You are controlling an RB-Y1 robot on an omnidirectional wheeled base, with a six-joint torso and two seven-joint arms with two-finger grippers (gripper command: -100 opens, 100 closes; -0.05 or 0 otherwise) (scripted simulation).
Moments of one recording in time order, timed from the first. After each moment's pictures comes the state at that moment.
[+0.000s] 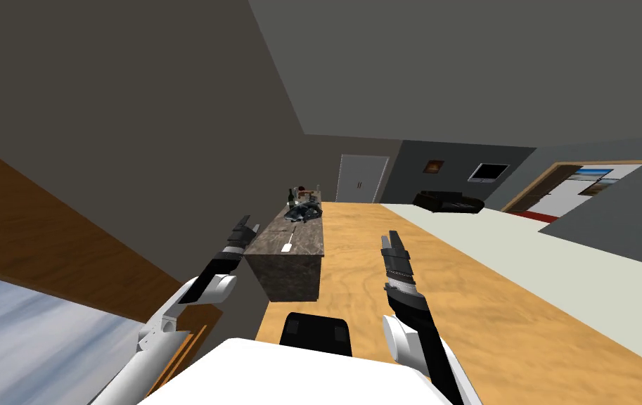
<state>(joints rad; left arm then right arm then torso) 0.31 0.38 0.23 -1.91 0.19 -0.30 0.24 0.53 0.00 0.01 -2.22 0.07 -0.47 0.15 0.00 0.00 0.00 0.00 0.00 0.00</state>
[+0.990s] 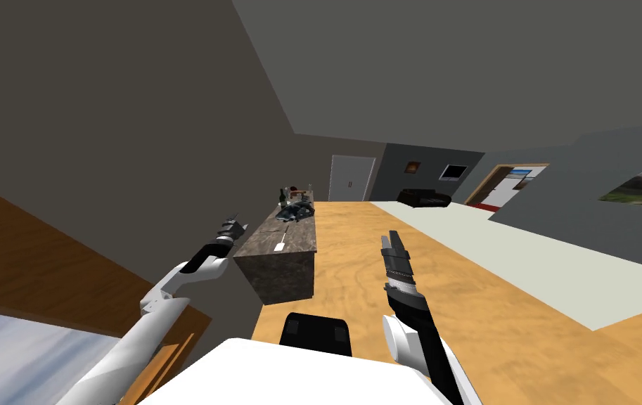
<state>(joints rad) 0.13 0.51 0.38 -1.65 0.26 -0.02 0.40 0.53 0.00 0.01 -2.22 0.07 -0.47 0.15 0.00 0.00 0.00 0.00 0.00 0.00</state>
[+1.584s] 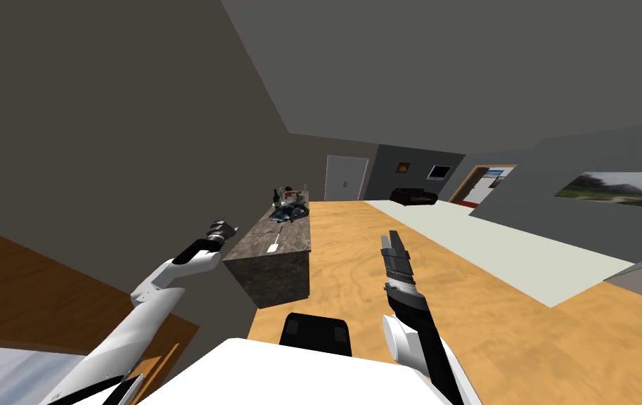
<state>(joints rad) 0.05 0.57 0.47 -1.50 0.32 0.14 0.51 0.53 0.00 0.01 -2.22 0.07 -0.47 0.15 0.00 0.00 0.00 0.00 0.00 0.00</state>
